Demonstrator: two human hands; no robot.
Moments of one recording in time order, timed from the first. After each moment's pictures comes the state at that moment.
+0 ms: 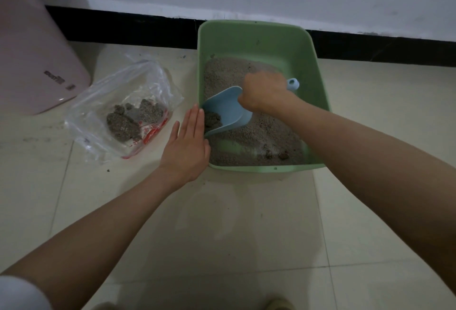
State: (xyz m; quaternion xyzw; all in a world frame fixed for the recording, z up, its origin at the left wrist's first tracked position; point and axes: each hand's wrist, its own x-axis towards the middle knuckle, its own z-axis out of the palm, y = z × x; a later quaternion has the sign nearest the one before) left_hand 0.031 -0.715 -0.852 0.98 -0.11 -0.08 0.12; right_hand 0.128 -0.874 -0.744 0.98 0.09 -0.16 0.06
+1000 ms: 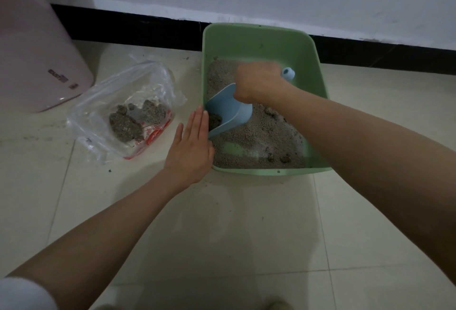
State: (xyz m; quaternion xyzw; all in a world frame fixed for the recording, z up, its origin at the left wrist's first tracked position) left_hand 0.030 -0.715 -0.854 0.98 -0.12 -0.07 0.14; right_hand 0.138 -0.848 -0.723 0.97 0.12 -0.15 0.11
